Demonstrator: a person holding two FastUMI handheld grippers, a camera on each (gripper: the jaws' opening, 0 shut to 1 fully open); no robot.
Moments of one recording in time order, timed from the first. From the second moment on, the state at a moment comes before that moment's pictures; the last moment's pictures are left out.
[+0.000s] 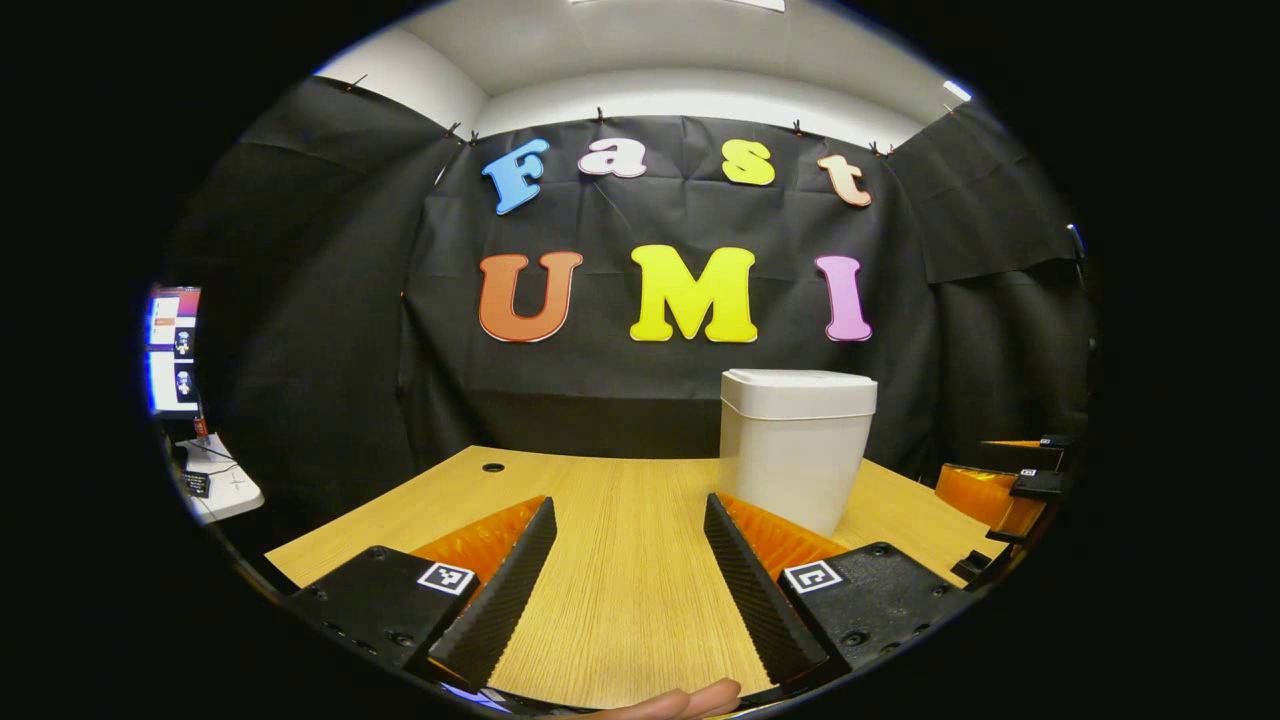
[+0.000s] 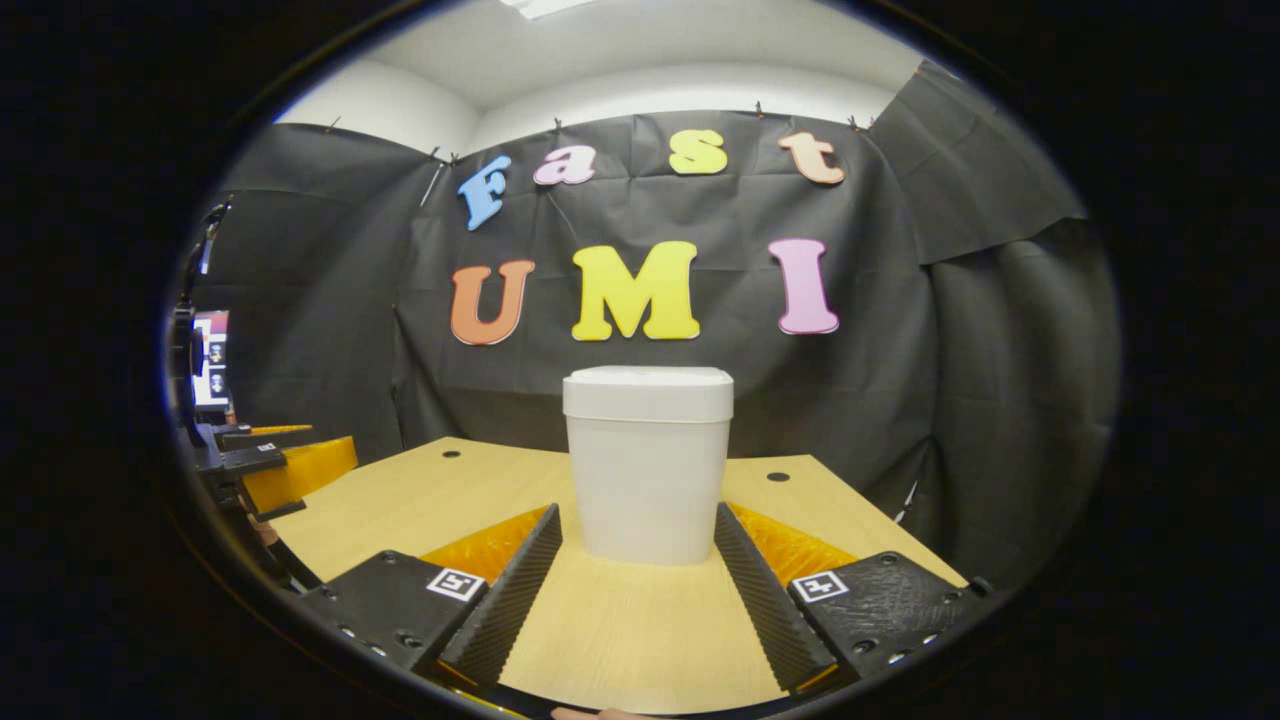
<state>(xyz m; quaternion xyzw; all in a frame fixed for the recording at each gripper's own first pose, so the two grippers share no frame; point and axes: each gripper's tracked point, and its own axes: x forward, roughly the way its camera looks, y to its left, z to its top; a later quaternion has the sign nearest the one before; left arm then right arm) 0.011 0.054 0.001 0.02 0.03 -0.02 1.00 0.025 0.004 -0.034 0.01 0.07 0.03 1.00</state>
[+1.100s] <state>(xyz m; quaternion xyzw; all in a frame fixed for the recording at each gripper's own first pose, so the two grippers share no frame) 0.009 0.050 0.002 0.02 0.02 -0.02 1.00 0.025 0.001 -0.035 0.01 0.06 0.03 1.00</state>
